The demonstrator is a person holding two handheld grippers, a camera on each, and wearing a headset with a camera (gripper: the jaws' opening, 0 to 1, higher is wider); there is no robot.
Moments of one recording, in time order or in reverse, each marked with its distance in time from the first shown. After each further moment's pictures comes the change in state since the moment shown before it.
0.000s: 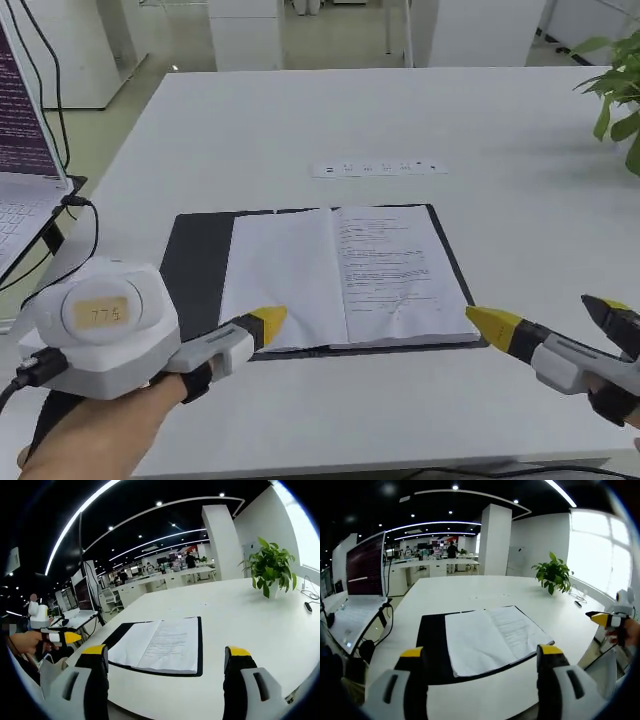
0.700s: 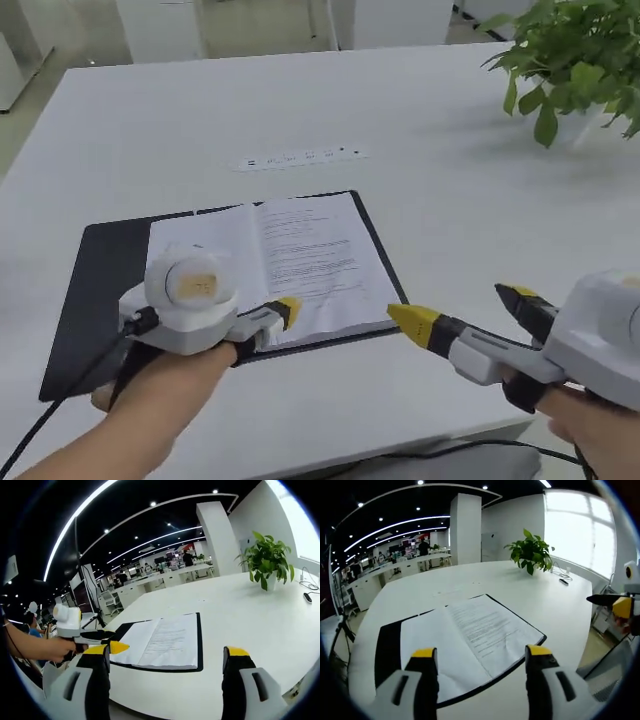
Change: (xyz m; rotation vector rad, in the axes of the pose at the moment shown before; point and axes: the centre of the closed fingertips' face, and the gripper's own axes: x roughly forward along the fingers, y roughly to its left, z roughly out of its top) left arm 0.109 -0.100 -0.027 0.171 0.098 -0.177; right arm -0.001 -0.010 -0.012 0.049 0.007 -0.001
